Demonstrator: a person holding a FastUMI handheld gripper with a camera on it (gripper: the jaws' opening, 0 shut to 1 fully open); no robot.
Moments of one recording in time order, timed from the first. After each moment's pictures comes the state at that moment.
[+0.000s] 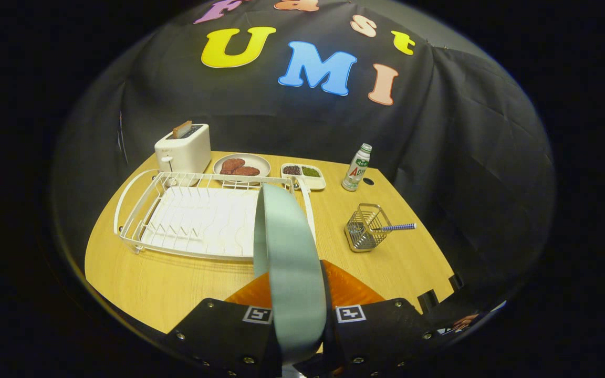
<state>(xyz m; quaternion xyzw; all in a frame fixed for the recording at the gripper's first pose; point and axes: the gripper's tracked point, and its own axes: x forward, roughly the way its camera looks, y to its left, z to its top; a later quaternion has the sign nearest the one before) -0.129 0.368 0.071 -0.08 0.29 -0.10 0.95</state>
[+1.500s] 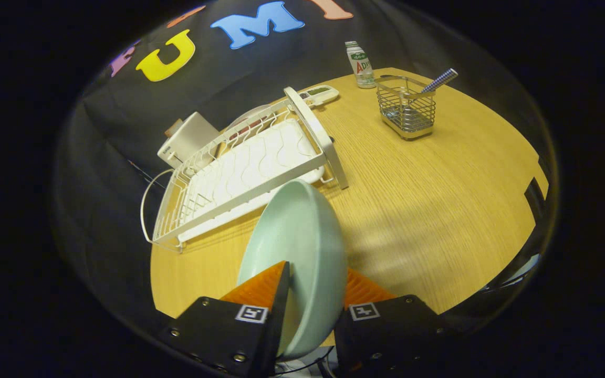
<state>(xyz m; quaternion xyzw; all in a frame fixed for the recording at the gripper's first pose) -0.145 0.376 -0.065 0.19 0.41 0.00 0.89</state>
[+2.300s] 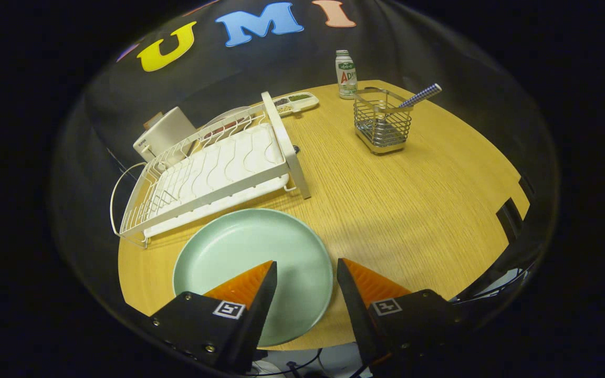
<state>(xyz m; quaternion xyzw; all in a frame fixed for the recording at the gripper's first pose) -0.143 0.334 -0.066 0.14 0.40 -0.06 0.91</state>
